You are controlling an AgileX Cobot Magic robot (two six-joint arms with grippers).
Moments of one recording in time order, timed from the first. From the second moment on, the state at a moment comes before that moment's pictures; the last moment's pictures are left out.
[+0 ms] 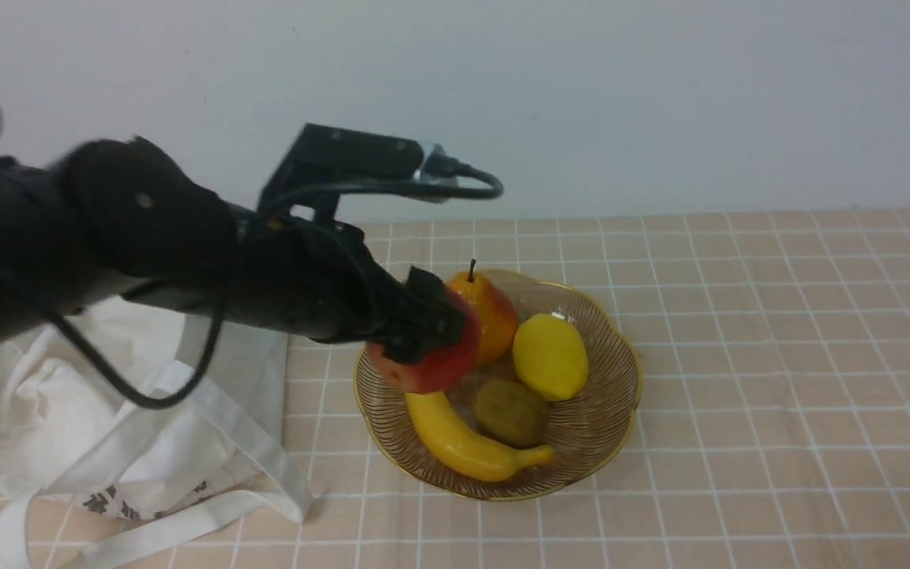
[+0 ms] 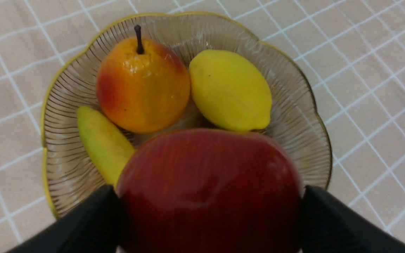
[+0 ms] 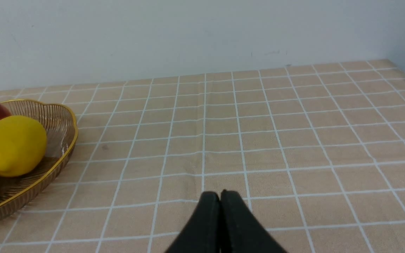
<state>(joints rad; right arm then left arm) 0.00 -0.02 0.02 -0.08 0.37 0.15 -0.44 1.57 -1.06 -0.60 0.45 0.47</state>
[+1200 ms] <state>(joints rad) 0.00 -0.02 0.02 -0.08 0.37 0.15 -0.37 1.47 -1.06 -0.71 0.30 0.52</state>
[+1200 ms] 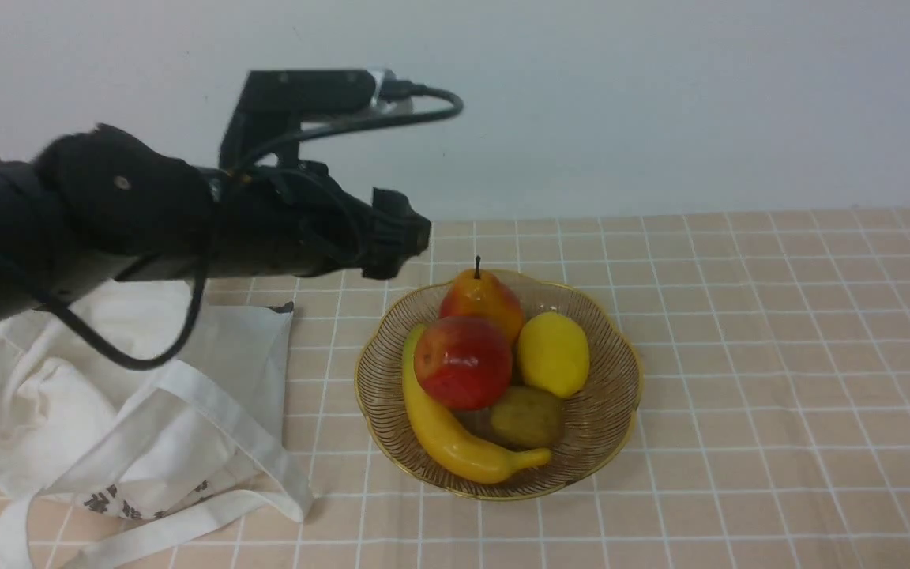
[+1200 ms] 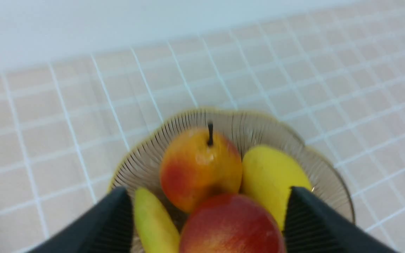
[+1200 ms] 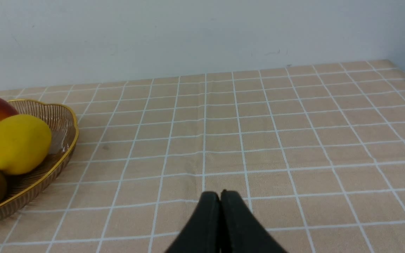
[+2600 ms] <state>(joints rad) 0.00 -0.02 0.02 -0.08 0.37 0.15 -0.17 0.23 -0.84 -0.28 0.89 0.30</state>
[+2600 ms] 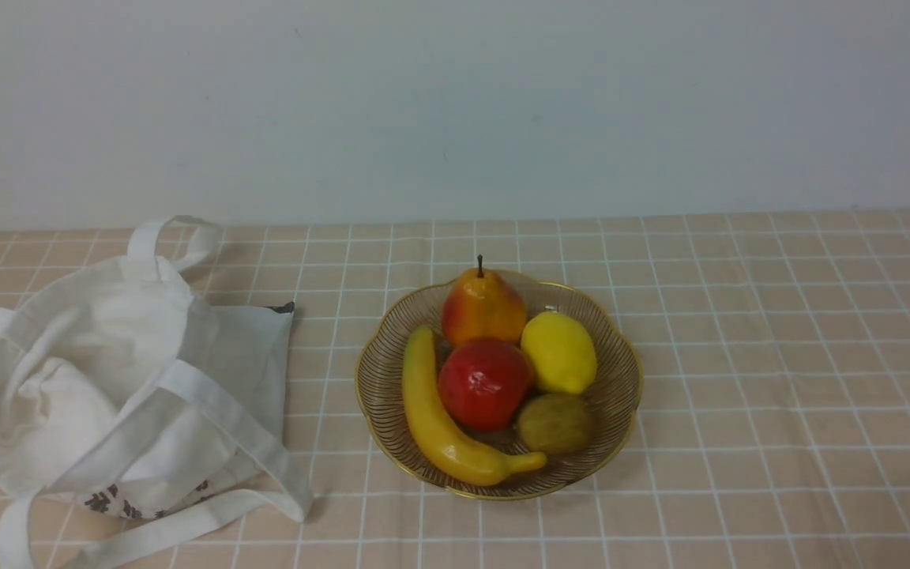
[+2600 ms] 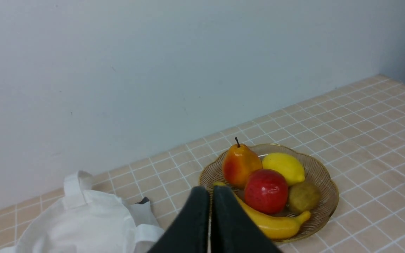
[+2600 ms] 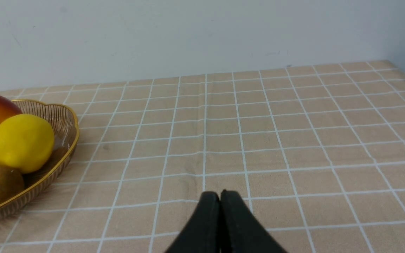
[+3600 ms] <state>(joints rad) 0.00 -0.02 0.02 -0.08 0.37 0.15 0.02 -0.01 -0.01 -0.02 0.46 0.03</state>
